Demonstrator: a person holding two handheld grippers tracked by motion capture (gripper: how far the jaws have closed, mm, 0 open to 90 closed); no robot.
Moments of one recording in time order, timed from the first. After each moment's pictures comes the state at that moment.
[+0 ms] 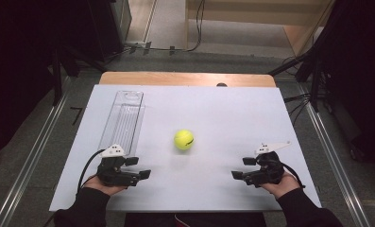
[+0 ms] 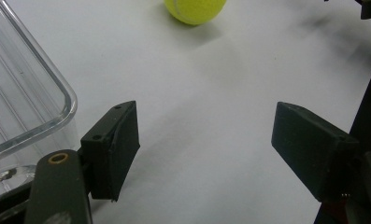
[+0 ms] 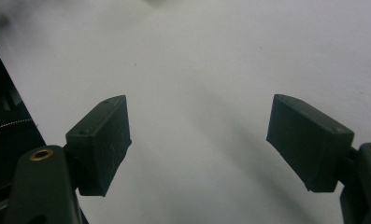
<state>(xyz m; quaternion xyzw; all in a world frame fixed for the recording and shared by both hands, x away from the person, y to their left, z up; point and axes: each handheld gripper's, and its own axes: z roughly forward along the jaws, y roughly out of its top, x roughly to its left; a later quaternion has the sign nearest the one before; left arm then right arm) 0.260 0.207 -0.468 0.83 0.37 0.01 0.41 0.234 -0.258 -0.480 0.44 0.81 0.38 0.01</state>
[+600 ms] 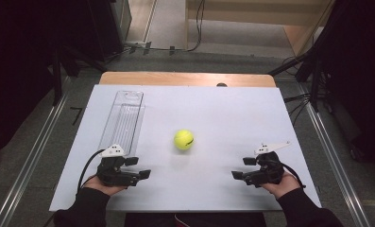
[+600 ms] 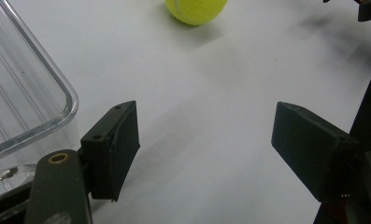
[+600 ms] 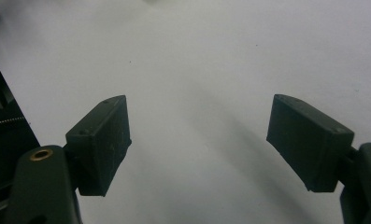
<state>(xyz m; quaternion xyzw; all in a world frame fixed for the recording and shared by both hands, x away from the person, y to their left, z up) 0.260 0.208 -0.467 0.83 0.37 0.01 0.41 0.234 -0.258 -0.481 0.44 0.82 0.37 0.01</state>
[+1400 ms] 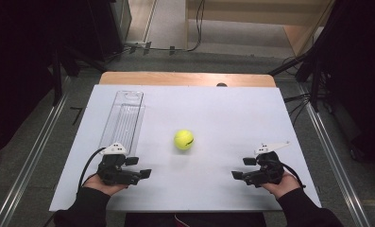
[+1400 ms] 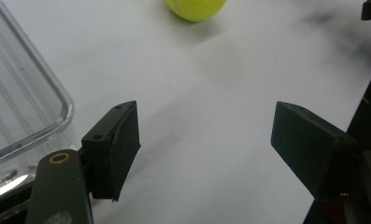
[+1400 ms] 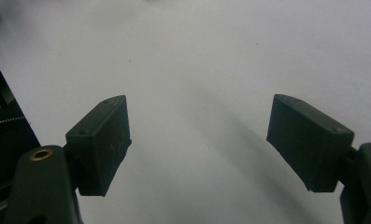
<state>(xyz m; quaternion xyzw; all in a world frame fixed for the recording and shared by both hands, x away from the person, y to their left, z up) 0.261 0.201 -0.458 0.84 0.38 -0.01 0.40 0.235 -0.258 -0.481 0.44 0.82 0.37 0.01</state>
